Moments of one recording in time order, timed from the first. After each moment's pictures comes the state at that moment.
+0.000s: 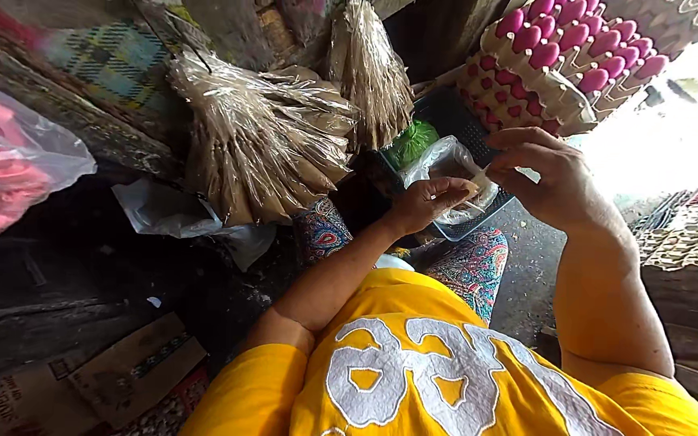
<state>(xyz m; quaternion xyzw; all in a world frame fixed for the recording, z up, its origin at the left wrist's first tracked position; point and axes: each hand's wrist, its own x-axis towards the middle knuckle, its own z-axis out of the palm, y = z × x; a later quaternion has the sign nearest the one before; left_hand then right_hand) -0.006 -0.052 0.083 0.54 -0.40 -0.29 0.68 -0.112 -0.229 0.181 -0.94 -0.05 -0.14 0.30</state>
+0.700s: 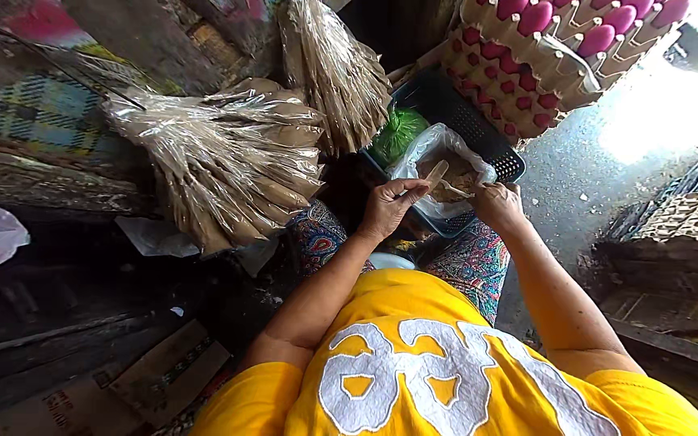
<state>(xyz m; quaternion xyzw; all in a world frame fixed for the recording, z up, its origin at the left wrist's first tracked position) 0.001 -0.055 0.036 0.61 -0.30 -0.21 0.70 -0.126 -0.283 0.000 -0.95 0.24 0.12 0.17</state>
